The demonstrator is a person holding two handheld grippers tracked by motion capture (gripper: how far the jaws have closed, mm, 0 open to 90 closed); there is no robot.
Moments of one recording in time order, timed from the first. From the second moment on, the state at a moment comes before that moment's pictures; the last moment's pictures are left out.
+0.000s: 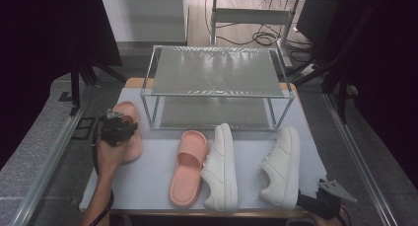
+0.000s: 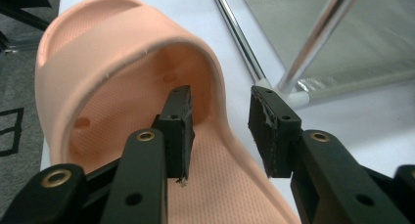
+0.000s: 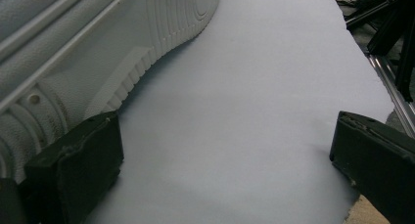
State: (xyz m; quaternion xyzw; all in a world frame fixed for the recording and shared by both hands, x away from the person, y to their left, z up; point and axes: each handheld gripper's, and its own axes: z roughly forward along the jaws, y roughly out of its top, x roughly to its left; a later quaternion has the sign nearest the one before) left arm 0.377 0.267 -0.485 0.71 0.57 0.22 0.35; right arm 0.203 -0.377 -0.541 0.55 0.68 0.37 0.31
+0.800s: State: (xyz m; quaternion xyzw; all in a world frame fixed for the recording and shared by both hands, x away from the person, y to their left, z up) left arm 0.402 0.260 -0.492 0.69 0.60 0.23 0.33; right arm 0.203 -0.377 -0.542 0.55 0.68 0.37 0.31
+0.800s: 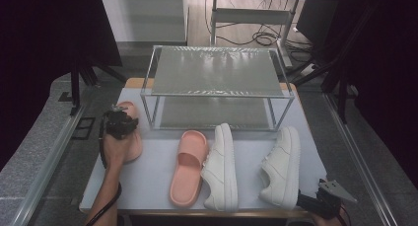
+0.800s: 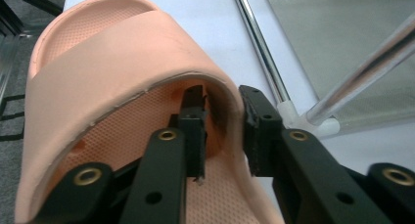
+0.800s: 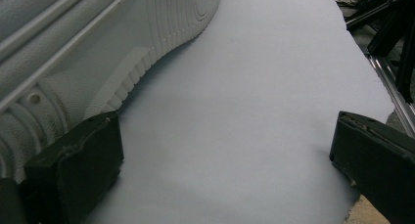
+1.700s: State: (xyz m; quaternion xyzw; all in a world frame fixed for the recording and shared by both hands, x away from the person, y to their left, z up) left arm 0.377 0.286 -0.477 0.68 0.61 0.22 0.34; right arm 0.203 -0.377 -0.543 0.55 0.68 0.38 0.31
